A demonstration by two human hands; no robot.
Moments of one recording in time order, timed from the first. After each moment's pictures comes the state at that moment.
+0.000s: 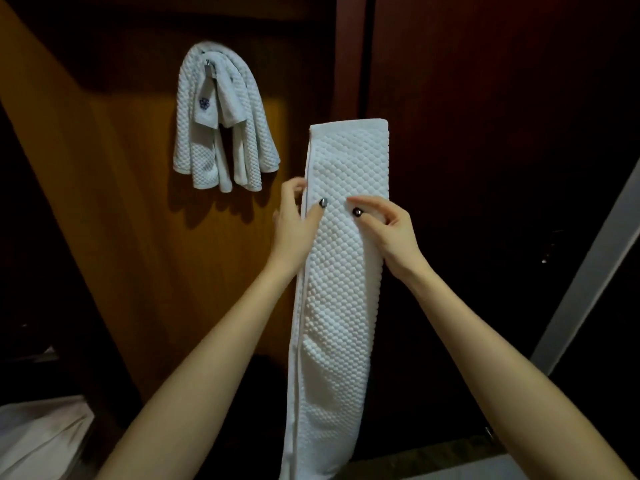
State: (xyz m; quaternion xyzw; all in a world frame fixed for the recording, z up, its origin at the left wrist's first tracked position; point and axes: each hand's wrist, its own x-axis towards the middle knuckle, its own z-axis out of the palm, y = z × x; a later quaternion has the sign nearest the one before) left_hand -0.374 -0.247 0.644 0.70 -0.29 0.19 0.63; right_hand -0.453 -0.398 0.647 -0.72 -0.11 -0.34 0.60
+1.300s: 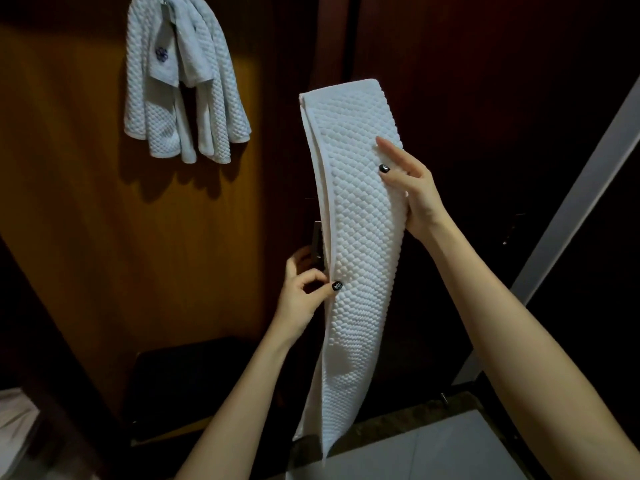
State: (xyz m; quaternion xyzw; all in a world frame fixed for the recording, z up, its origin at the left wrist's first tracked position) left_hand -0.417 -0.263 0.519 0.66 -0.28 -0.04 0.69; right_hand -0.459 -0.446 0.674 -0.67 -0.09 -0.28 0.68
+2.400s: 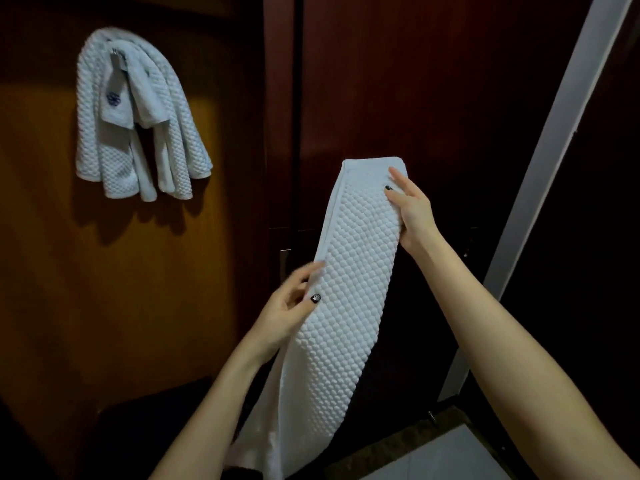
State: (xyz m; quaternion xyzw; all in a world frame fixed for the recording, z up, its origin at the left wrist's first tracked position) left_hand -0.426 -0.274 0.563 0.58 -0.44 -0.19 0.66; right_hand -0.476 -0.509 0.680 -0.58 0.10 -0.37 0.72
